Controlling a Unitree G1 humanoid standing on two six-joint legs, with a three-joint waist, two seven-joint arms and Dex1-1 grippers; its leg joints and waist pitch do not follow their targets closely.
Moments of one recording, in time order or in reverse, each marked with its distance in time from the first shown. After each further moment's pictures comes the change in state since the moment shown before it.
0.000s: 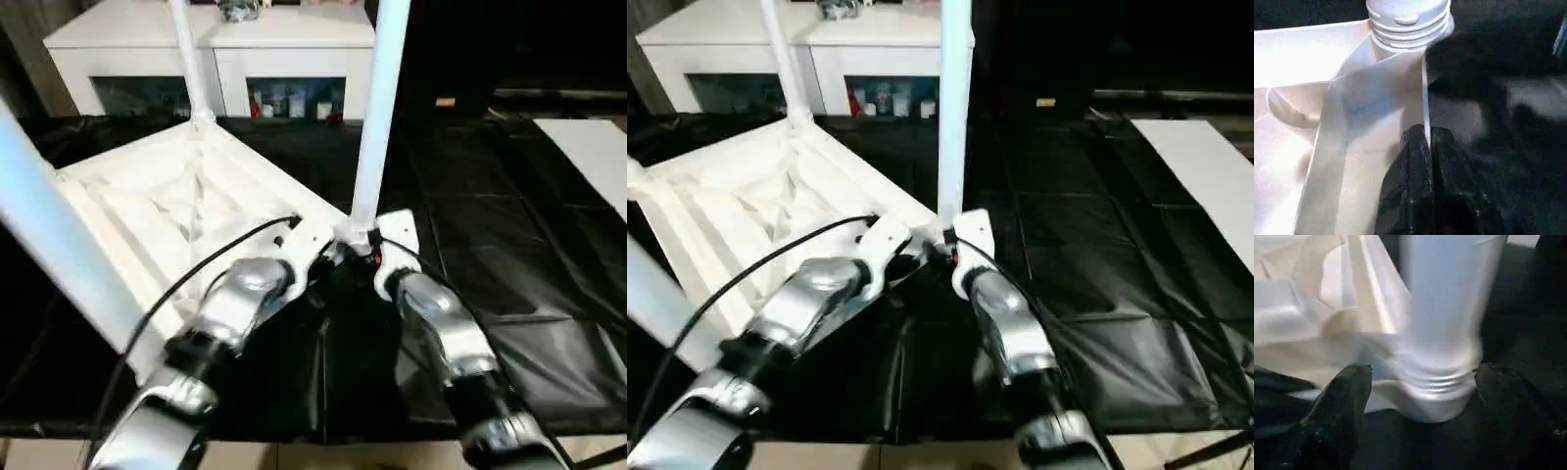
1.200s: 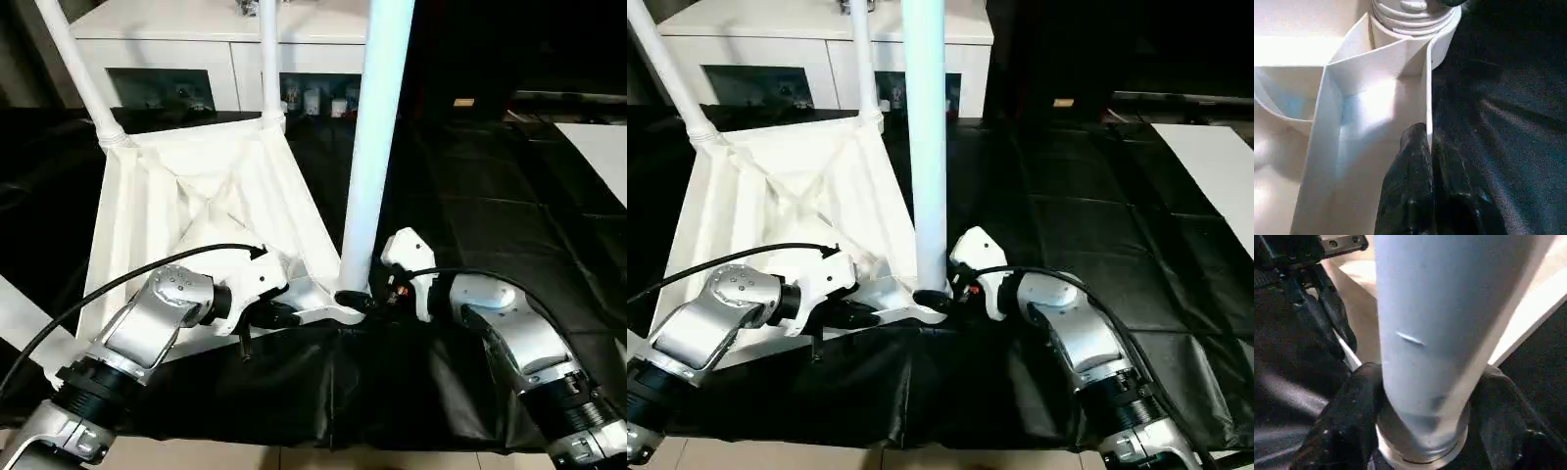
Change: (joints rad) left arm 0.119 0.300 -0.072 -0.265 -0.089 0.035 -0.436; right arm -0.018 -0.248 0.157 -0.066 0.087 -0.061 0.578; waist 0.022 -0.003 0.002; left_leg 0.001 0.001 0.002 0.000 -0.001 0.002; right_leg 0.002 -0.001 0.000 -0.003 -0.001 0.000
